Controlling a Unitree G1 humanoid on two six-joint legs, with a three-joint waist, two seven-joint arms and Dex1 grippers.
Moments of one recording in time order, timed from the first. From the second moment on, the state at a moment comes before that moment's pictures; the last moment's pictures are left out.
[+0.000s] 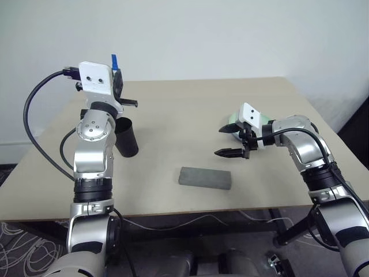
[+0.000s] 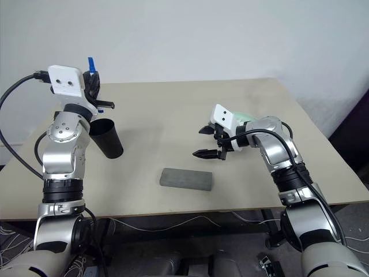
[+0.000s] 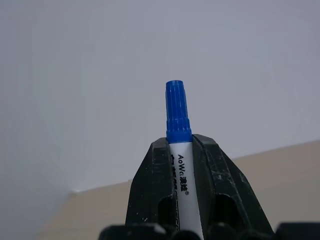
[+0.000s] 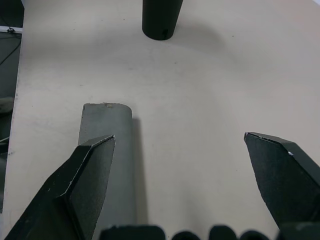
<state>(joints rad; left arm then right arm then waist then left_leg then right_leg) -0.66 0.41 0.20 0.13 -0.08 0.21 -0.11 -0.82 -0.52 0.26 0.26 0.14 0.43 1.20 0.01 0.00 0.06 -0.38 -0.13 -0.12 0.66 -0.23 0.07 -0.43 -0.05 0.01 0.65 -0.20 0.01</state>
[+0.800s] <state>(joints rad) -0.56 0.38 0.21 0.41 -0.04 -0.09 -0.07 -0.82 -0.52 0.26 0.25 0.15 0.44 1.20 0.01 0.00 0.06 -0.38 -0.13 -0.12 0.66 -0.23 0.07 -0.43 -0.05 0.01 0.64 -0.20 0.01</state>
